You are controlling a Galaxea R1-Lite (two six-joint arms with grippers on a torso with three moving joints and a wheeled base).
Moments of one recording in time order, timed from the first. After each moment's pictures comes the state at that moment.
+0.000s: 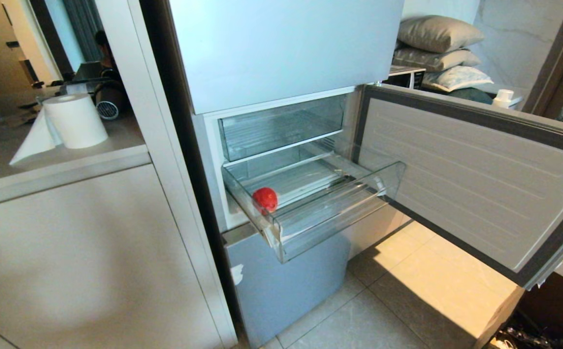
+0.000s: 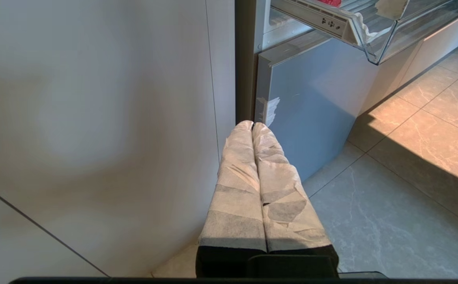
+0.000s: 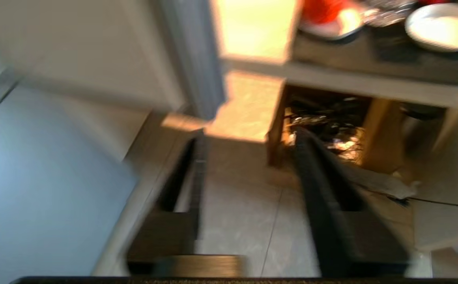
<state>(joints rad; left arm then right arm) 0.01 0.00 -0.05 0.13 0.00 0.01 -0.70 0.88 -0.24 -0.39 0.07 0.14</state>
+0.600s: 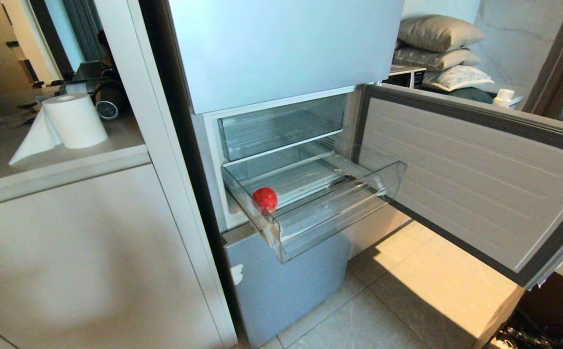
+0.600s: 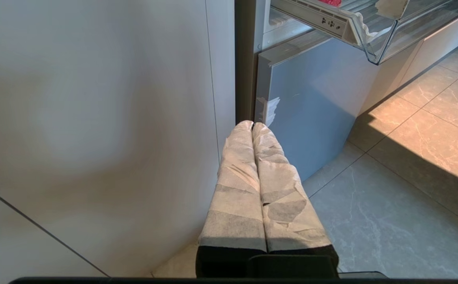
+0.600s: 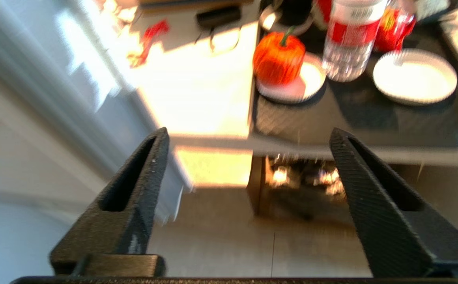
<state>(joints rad) 0.01 0.00 -0.05 0.13 0.00 0.01 -0.81 1.46 -0.27 -1.04 0.01 0.18</state>
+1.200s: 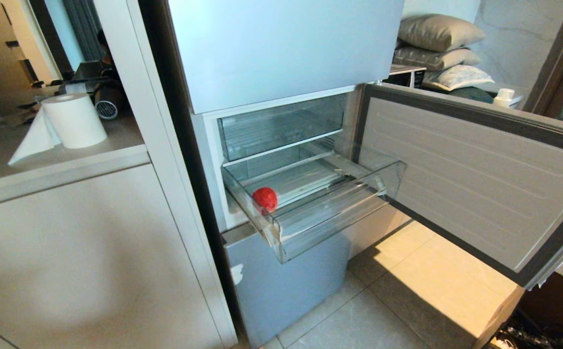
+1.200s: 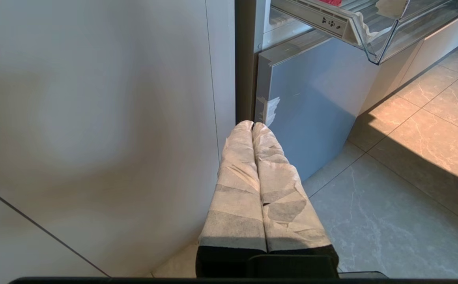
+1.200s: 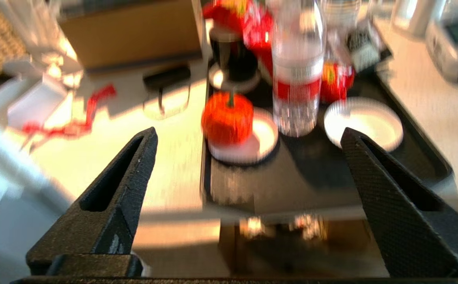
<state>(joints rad) 0.01 0.00 -0.05 0.13 0.00 0.01 -0.87 1.74 -0.33 -1.40 -0.08 0.17</state>
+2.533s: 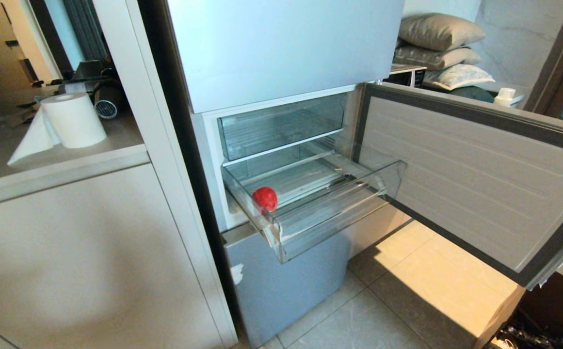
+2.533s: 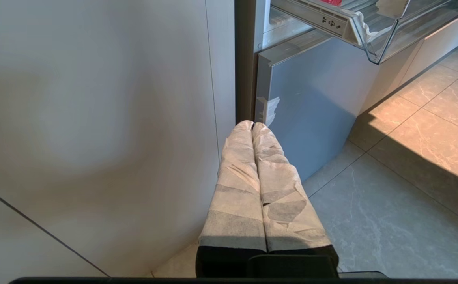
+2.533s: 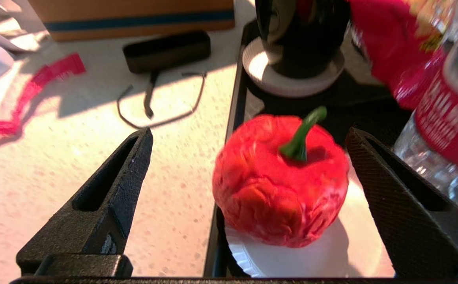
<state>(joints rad) 0.01 0.00 -0.05 0.13 0.00 0.01 -0.85 2.44 -1.18 -1.17 0.04 0.13</state>
